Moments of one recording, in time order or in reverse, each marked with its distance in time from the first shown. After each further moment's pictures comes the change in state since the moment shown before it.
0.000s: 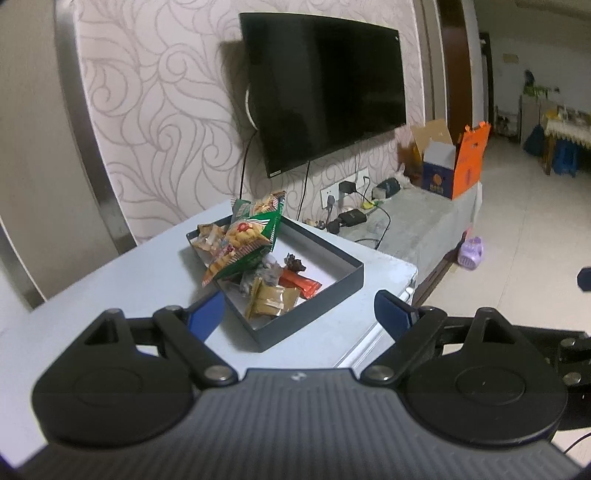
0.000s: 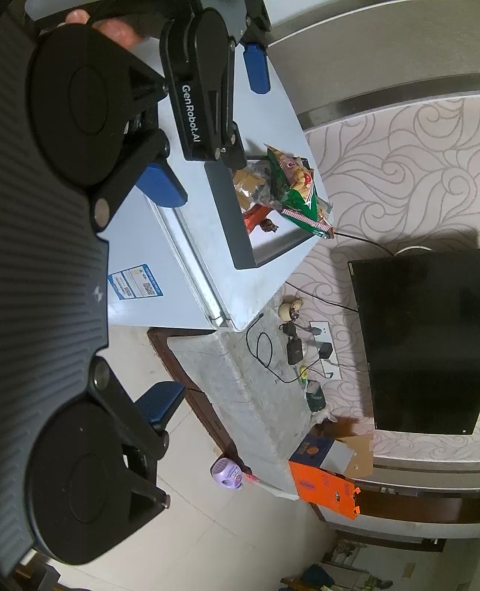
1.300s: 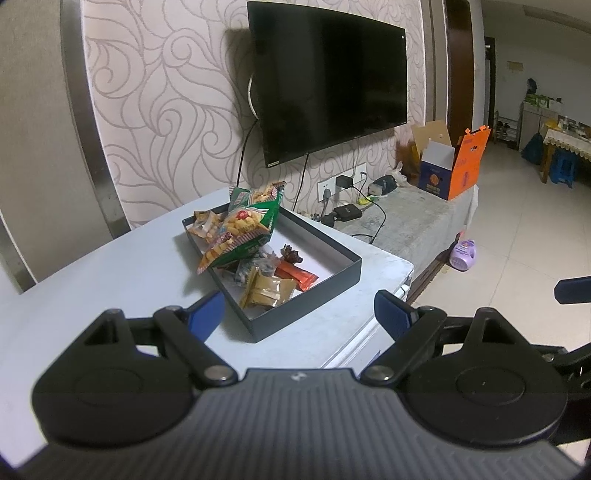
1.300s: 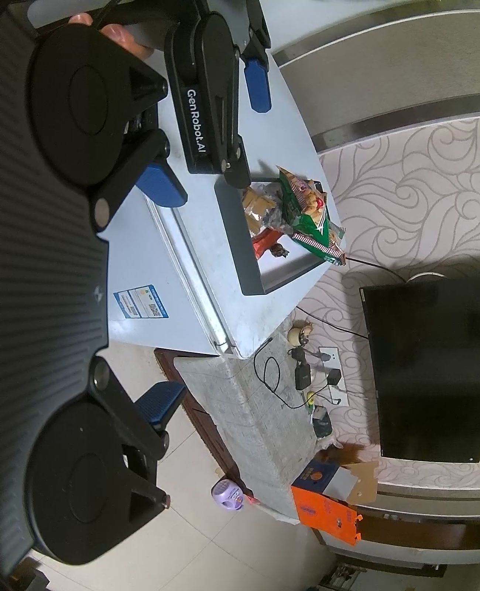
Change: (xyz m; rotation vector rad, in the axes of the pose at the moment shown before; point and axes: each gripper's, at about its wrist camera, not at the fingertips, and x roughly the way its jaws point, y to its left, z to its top) left arm 0.002 0.006 -0.001 -0.035 0.032 -0.028; right arm 0.017 0.006 0.010 -0.038 0.043 0.077
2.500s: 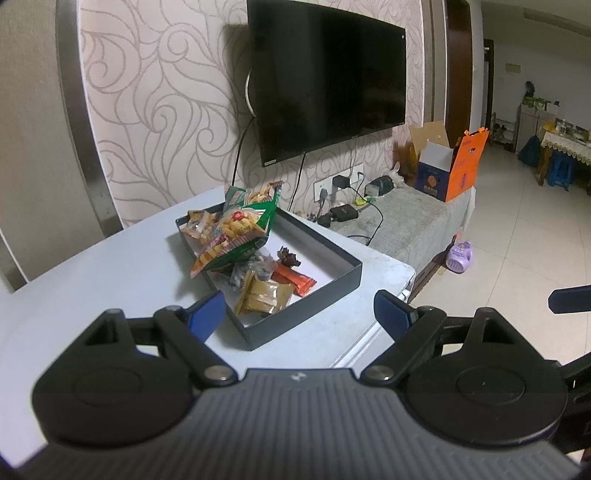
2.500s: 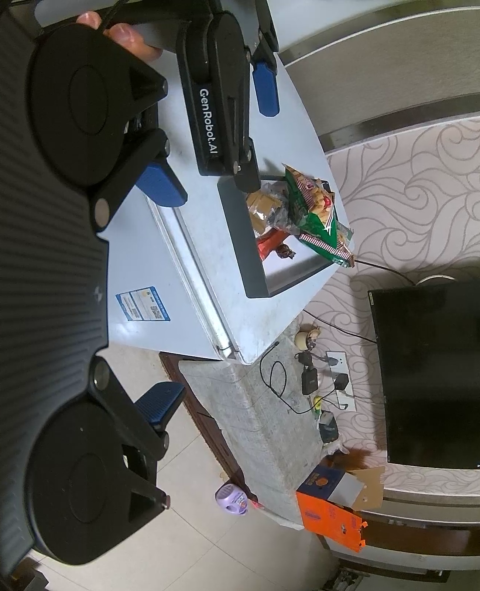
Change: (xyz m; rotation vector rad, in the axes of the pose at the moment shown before) left arm 0.013 0.002 0.002 -0.001 -0.003 -0.011; right arm 0.015 -0.002 0.003 -0.009 0.026 0.014
